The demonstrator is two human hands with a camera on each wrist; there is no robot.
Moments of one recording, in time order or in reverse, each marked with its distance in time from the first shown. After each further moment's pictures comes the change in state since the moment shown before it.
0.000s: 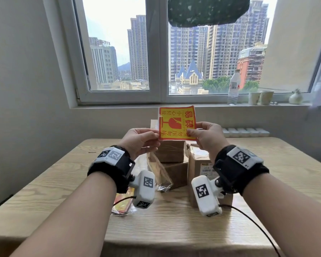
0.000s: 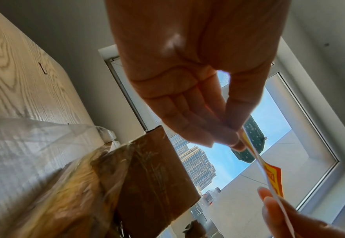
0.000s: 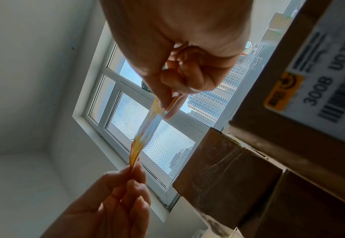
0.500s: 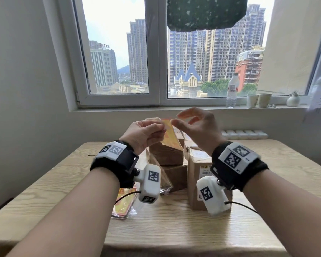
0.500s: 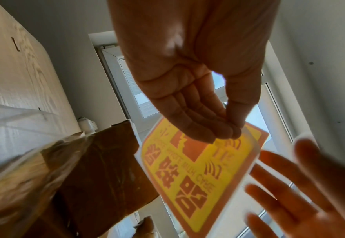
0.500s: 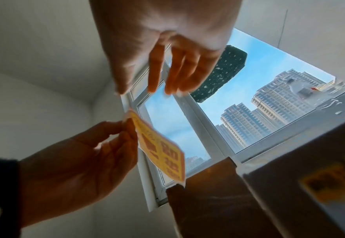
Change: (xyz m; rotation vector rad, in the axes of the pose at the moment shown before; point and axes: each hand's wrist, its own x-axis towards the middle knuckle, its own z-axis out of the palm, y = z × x) left_hand -0.001 0.022 0.015 -0.175 -0.041 0.108; right_hand -0.012 -0.026 0.007 -0.452 0.003 -0.585
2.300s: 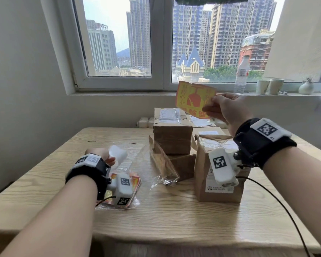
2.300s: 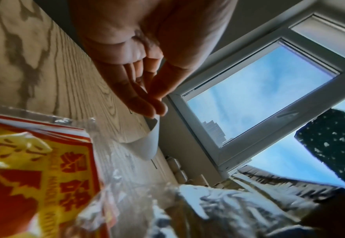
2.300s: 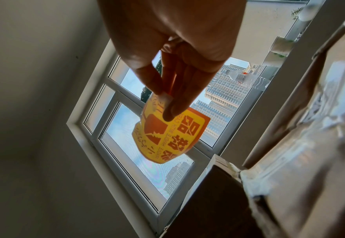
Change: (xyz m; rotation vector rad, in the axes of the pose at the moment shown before) left_hand 0.024 -0.086 -0.158 0.297 0.694 -0.434; right_hand 0.038 0.038 -0.009 0.559 0.196 0.561
